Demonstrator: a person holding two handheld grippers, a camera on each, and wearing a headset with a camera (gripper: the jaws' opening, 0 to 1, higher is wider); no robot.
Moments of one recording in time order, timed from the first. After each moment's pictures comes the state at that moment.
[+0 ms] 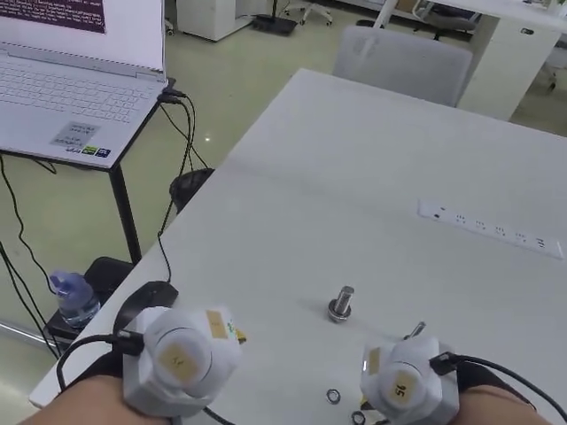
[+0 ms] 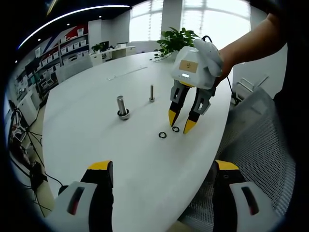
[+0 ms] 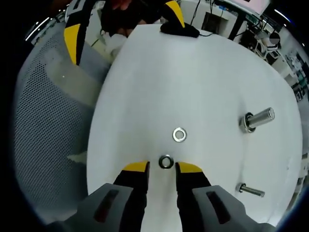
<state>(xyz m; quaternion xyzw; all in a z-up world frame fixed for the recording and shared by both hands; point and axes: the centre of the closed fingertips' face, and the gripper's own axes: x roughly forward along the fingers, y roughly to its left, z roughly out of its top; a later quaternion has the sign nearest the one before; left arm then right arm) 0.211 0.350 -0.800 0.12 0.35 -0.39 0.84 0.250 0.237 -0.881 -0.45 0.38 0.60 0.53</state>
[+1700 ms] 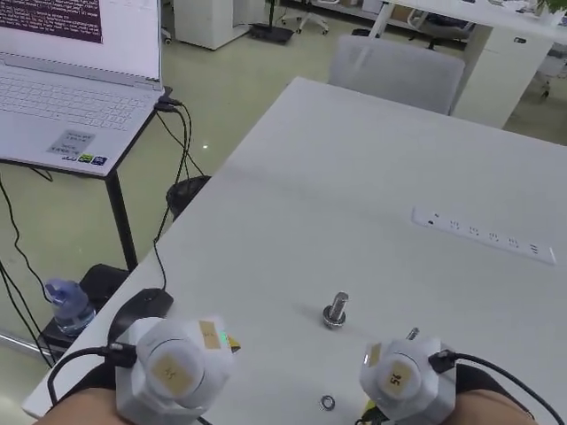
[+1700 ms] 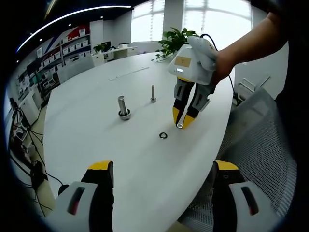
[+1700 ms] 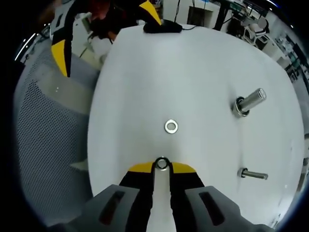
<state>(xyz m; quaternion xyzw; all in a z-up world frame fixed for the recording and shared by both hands) 0.212 0.347 -0.800 0.12 0.34 -0.39 0.85 0.259 0.220 -0.873 -0.42 0.42 0.57 0.56</state>
